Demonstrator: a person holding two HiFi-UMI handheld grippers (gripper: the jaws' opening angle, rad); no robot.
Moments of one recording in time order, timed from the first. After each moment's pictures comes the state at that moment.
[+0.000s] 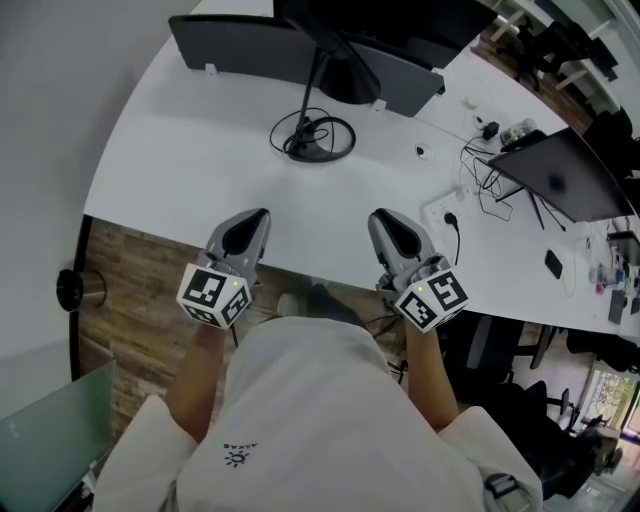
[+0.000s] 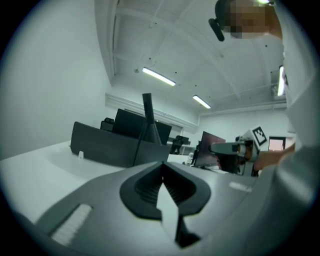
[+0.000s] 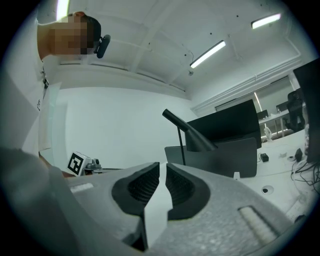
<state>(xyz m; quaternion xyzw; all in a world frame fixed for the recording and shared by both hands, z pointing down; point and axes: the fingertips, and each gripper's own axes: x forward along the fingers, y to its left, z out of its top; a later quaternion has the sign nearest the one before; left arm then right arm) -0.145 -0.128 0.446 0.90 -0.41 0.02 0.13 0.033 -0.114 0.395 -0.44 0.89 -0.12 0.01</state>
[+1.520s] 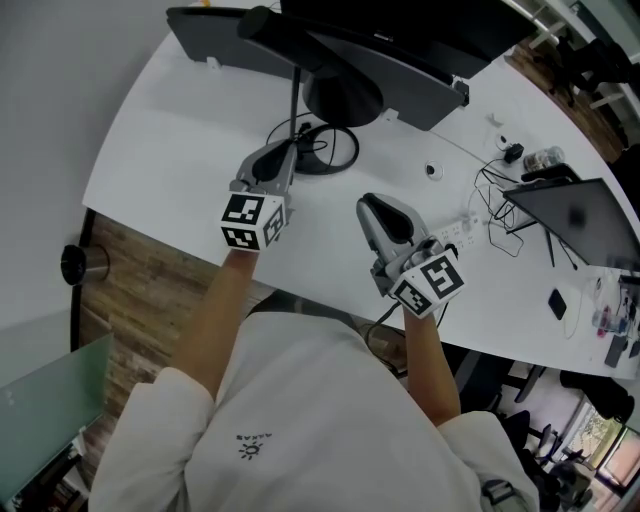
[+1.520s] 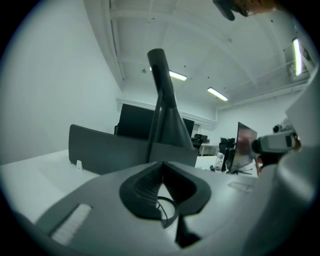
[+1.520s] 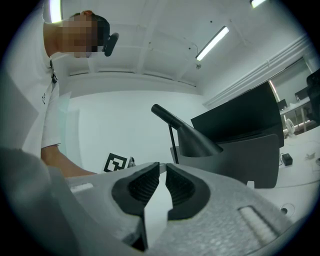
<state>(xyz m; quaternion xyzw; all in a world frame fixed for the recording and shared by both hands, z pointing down) -0.060 -0.329 0.478 0.86 -0.50 0.04 0.11 0.063 -0.228 0.414 -0.35 0.93 -0.13 0.02</state>
